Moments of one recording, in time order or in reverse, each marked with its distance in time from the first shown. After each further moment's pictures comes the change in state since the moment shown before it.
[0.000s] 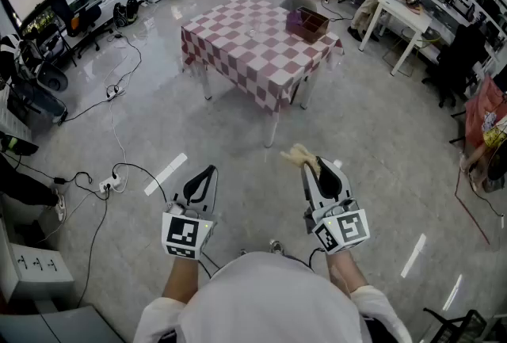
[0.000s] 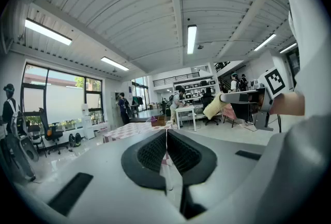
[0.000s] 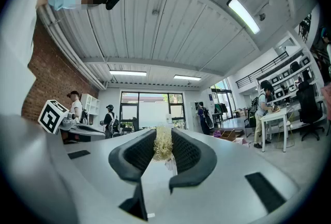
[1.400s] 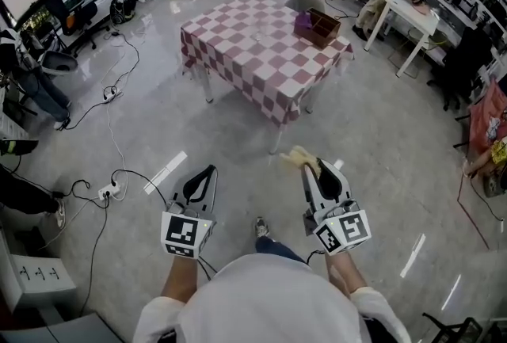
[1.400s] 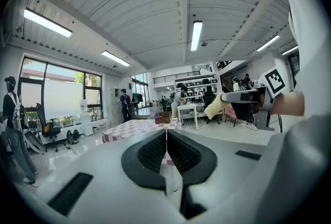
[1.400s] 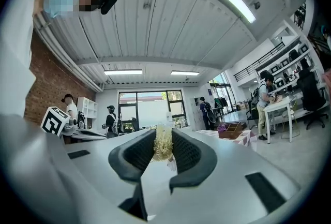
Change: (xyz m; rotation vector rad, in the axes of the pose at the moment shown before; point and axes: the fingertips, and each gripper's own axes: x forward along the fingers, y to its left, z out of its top) left arm 0.071 0.081 -0.028 -0.026 0.034 -0.001; right arm 0.100 -0.022 -0.033 0.080 0.017 0.004
